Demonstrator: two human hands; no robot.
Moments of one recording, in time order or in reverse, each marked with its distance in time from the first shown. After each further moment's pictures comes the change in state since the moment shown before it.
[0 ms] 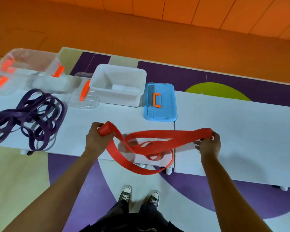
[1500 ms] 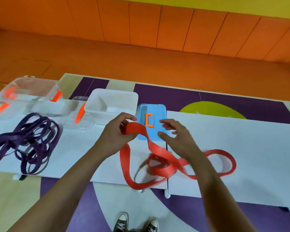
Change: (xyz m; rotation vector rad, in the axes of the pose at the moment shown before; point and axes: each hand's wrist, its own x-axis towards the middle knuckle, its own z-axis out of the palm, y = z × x) left_hand -0.050 0.155 -0.002 -0.086 -0.320 0.554; right_hand -0.066 -0.125 0.010 -0.351 -0.657 -0.665
